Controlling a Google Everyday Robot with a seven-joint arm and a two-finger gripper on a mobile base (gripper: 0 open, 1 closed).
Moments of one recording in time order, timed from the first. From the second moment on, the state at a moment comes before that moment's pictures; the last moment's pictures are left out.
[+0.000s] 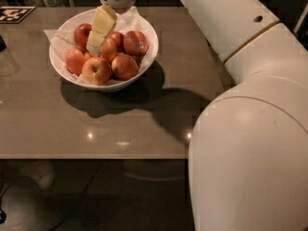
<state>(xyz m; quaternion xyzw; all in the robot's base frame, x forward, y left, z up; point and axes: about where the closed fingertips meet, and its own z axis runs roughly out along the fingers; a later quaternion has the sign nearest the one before) 0.661 0.110 0.975 -0.61 0.75 0.11 0.23</state>
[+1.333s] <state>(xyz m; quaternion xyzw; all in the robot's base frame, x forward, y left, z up) 0.663 0.121 0.932 -0.60 0.77 0.14 0.19</state>
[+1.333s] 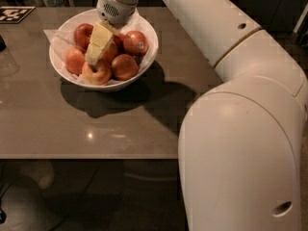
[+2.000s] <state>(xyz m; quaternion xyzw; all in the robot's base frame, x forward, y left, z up) 0.663 0.121 0.932 -0.60 0.77 0.14 0.19</state>
